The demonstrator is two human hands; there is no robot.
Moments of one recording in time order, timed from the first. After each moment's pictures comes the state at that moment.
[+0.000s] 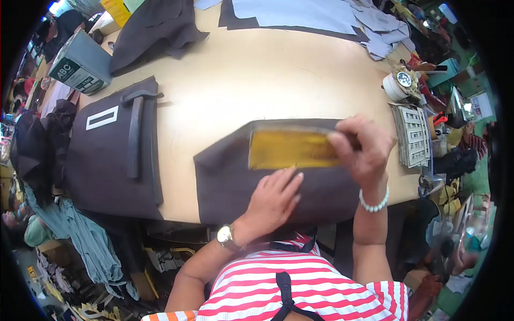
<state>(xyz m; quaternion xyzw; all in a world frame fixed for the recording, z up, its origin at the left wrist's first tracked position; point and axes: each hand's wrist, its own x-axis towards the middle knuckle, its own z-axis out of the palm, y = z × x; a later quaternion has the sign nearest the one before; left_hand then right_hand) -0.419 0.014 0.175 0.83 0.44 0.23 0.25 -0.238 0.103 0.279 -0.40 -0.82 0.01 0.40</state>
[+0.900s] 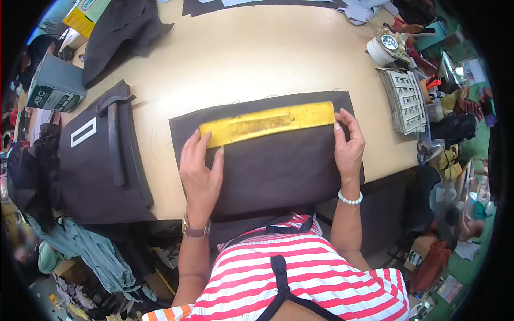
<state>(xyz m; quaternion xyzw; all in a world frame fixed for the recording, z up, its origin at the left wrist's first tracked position) -0.484 0.044 0.172 0.68 0.63 0.34 0.14 -0.195 0.055 0.169 -0.70 -0.51 0.19 0.46</state>
